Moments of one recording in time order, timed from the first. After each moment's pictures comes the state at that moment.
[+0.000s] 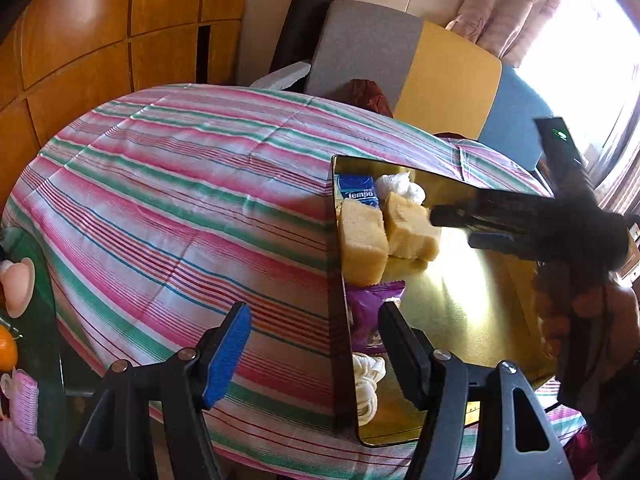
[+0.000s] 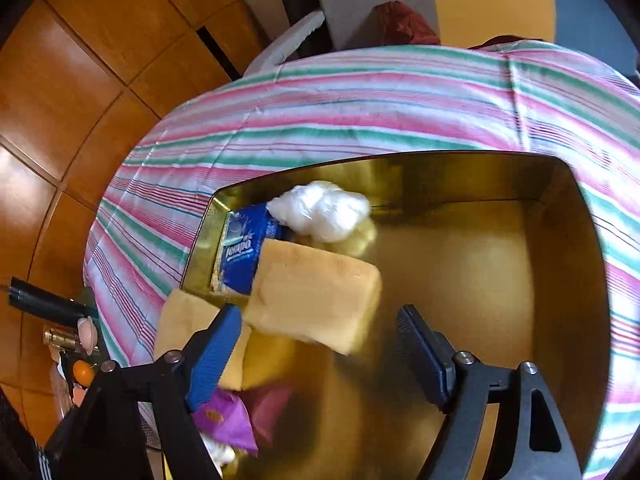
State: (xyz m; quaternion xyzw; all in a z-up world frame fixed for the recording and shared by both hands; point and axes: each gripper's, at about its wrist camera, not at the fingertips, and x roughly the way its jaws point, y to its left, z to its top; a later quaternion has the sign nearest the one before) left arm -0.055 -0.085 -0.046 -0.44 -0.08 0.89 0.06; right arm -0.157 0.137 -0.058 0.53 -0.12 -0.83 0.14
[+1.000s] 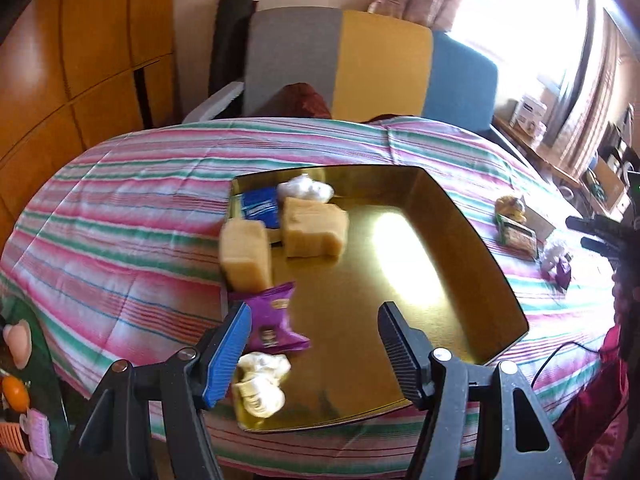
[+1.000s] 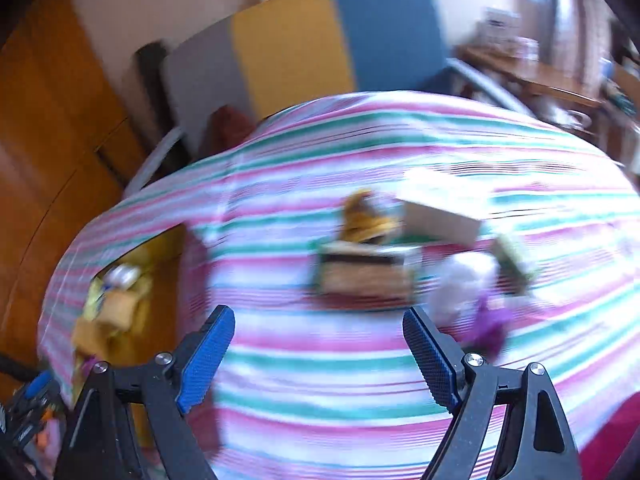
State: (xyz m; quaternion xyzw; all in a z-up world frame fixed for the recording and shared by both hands) left arm -0.033 0.007 -0.012 -0.42 0.02 0.90 0.14; right arm -0.005 0.423 0.002 0.41 -0.17 -0.89 -0.11
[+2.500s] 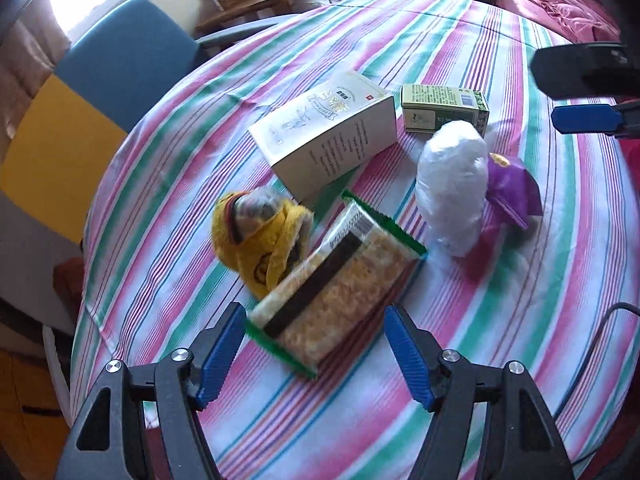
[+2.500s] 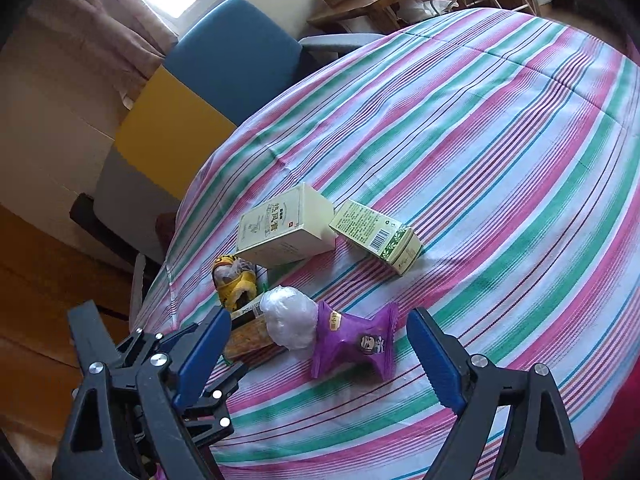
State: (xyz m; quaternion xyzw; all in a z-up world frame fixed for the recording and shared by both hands) left arm -0.103 0.412 -0.082 -0.38 0.45 0.70 0.42; right arm 0.043 0.555 -0.047 0.35 -0.43 -0.82 -0.16
